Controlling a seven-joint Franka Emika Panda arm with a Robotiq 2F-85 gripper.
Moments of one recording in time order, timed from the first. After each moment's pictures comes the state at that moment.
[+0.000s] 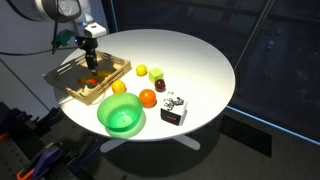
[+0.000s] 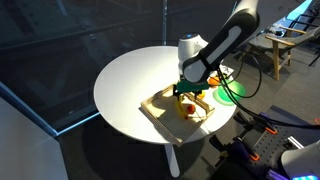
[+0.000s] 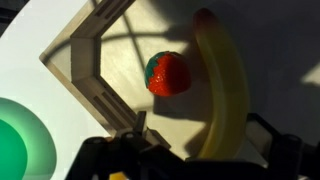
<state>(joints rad) 0.19 0.47 -0.02 -2.21 -0.04 2.54 0.89</state>
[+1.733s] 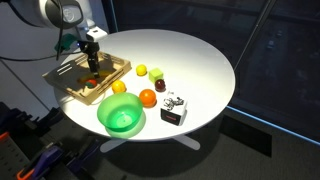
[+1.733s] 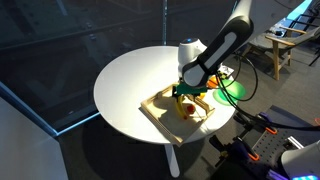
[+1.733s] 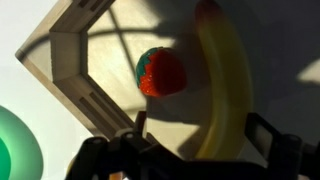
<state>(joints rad) 0.19 0.51 -0.03 -2.20 -0.03 2.60 0.89</state>
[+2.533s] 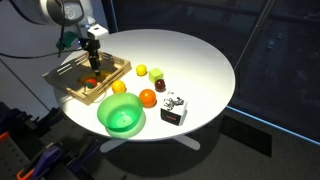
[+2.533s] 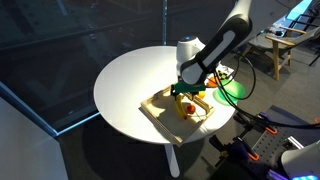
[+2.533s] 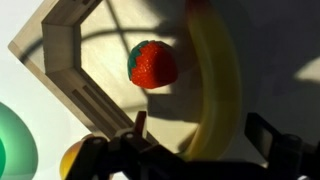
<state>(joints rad) 0.19 0.51 -0.02 -2.17 -0.03 2.58 0.89</state>
